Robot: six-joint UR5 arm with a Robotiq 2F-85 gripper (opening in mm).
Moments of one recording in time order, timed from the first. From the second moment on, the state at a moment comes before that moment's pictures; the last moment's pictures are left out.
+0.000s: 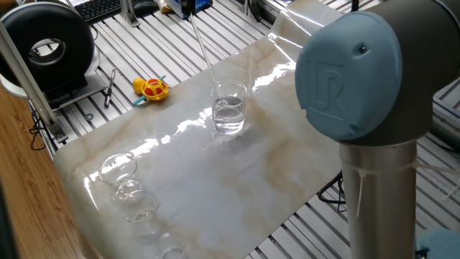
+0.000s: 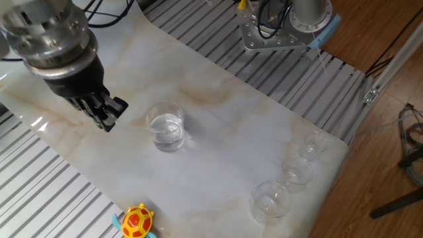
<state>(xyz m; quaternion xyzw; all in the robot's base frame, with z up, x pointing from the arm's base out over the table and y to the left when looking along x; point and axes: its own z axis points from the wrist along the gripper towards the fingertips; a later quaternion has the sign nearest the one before) 0.686 0.033 0.280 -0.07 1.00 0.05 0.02</state>
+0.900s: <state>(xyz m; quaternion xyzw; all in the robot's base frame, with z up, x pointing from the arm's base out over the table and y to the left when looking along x) 0.683 0.019 0.286 -0.07 1.00 0.05 0.04</state>
